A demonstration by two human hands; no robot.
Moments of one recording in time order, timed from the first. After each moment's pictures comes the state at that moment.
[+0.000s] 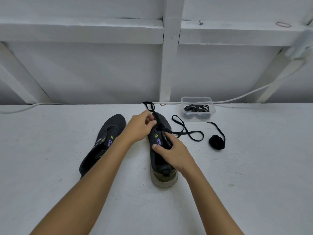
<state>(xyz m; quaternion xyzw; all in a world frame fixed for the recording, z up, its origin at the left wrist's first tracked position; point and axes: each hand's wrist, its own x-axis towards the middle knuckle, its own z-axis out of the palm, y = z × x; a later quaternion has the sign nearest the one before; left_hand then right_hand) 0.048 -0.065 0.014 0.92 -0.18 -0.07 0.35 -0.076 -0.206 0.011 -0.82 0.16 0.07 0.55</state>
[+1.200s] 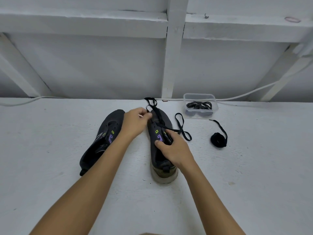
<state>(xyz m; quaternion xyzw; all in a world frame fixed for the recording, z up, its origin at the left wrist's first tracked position) 0.046 -0.063 0.011 0.88 -0.02 -0.01 0.48 -0.074 -0.202 0.012 -0.83 0.18 0.06 0.52</state>
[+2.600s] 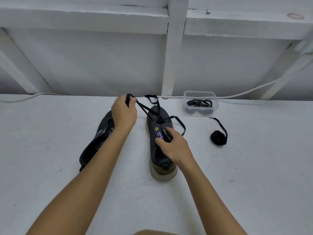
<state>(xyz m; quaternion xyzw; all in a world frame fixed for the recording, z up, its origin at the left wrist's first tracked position) 0.051 -0.051 0.025 0.87 0.07 0.13 0.47 -0.076 -0.200 0.017 -0.83 0.18 0.05 0.52</state>
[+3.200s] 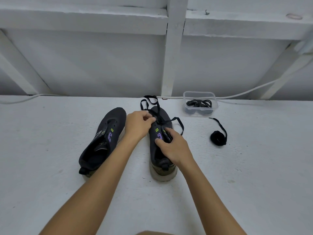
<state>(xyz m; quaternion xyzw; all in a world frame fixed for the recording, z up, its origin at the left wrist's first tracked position) 0.028 -0.075 0.010 0.91 -0.02 -0.01 0.42 -0.074 -0.199 0.017 -0.84 0.19 0.05 0.52</state>
